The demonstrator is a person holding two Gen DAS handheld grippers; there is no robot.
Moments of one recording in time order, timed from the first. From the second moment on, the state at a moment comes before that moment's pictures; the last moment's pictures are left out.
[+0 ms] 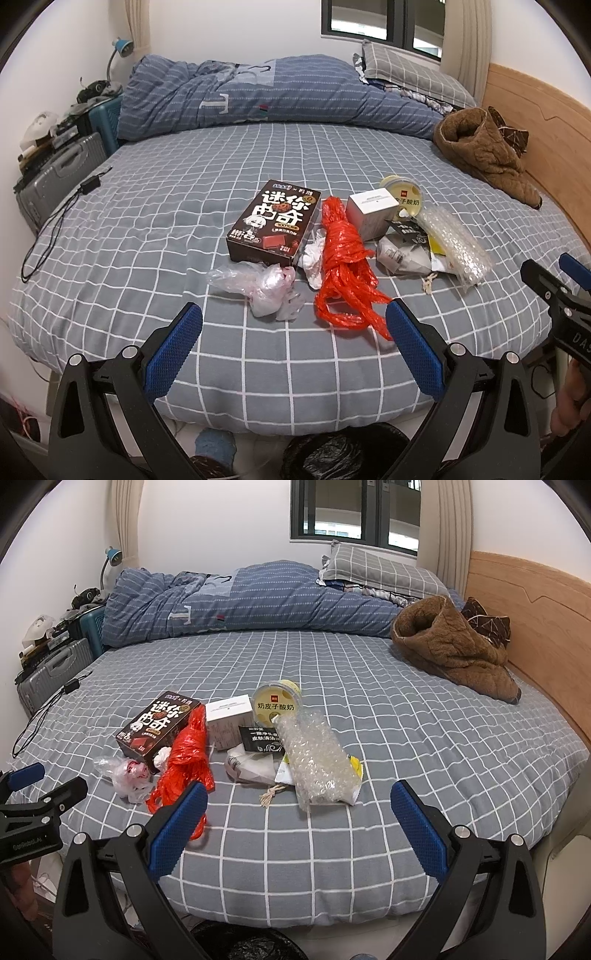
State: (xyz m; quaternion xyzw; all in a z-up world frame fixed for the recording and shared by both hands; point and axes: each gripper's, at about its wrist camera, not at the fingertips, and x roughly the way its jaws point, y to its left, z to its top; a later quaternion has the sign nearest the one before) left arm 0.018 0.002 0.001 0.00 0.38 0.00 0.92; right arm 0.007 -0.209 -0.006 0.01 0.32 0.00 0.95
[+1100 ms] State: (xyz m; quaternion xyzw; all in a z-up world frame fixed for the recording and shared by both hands) left arm 0.173 -0.068 -0.083 0.01 0.46 -0.02 0.89; right arm 0.147 -0.240 -0.100 0.03 0.42 0.03 0.90
